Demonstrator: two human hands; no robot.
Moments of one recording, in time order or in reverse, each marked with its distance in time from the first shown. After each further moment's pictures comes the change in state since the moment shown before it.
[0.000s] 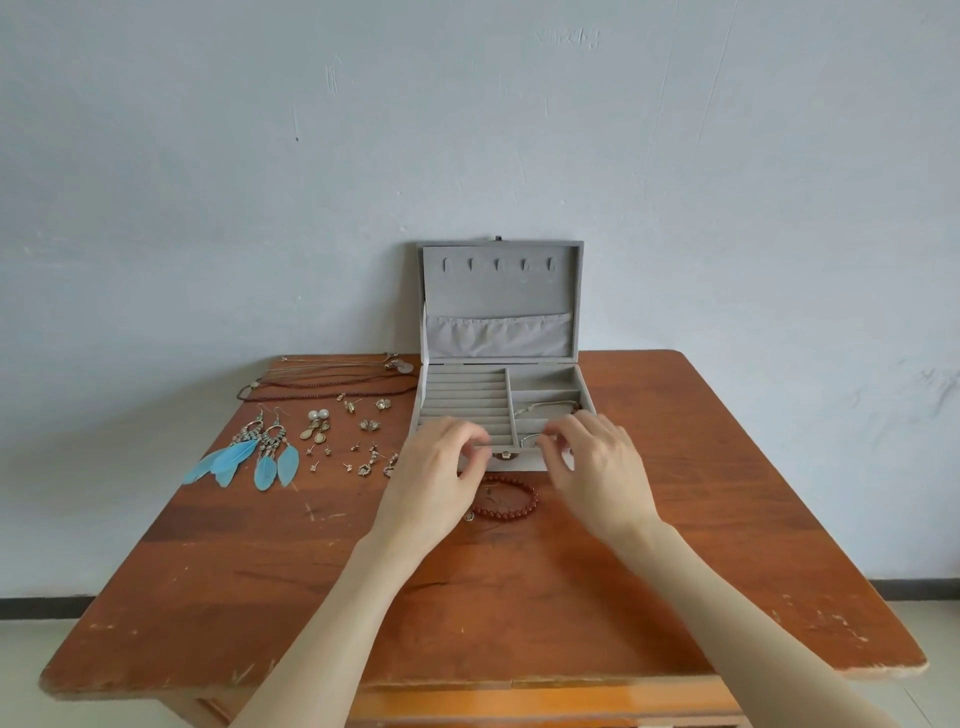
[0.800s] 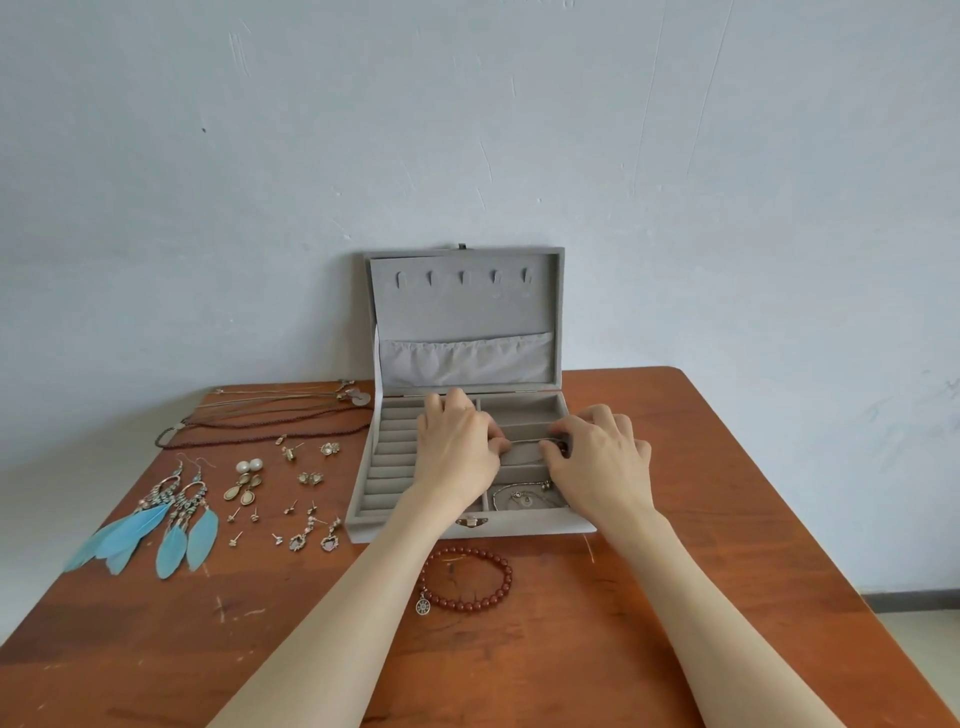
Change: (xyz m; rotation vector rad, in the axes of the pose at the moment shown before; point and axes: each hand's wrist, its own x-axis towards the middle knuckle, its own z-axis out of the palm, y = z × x) left_hand 0.101 0.002 0.069 0.232 -0.244 -0.207; right_hand 0.057 0.054 0.030 -0.132 -0.318 0.413
